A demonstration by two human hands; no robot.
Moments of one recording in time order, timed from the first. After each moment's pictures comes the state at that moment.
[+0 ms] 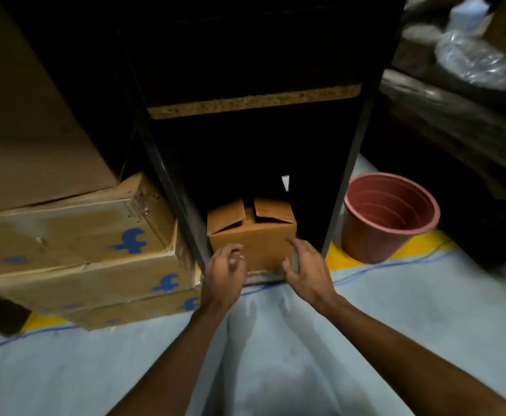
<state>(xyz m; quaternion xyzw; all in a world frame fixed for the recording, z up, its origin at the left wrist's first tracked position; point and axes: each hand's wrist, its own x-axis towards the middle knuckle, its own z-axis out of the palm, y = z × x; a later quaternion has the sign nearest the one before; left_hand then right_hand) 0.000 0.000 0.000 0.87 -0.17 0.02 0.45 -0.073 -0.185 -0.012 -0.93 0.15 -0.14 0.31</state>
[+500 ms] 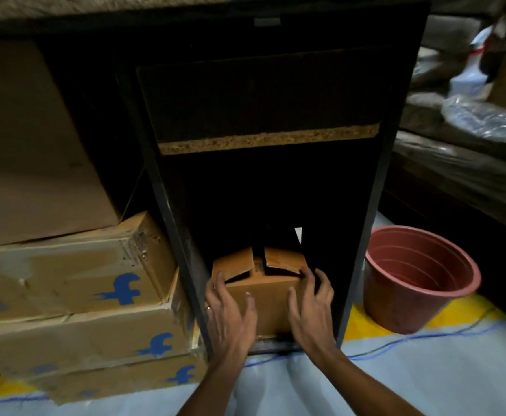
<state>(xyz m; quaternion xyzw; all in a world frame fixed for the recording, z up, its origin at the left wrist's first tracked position) 0.027 -0.036 -0.019 0.90 -0.07 0.08 0.42 -0.011 -0.187 -0.060 -0.87 0.21 -0.29 0.33</state>
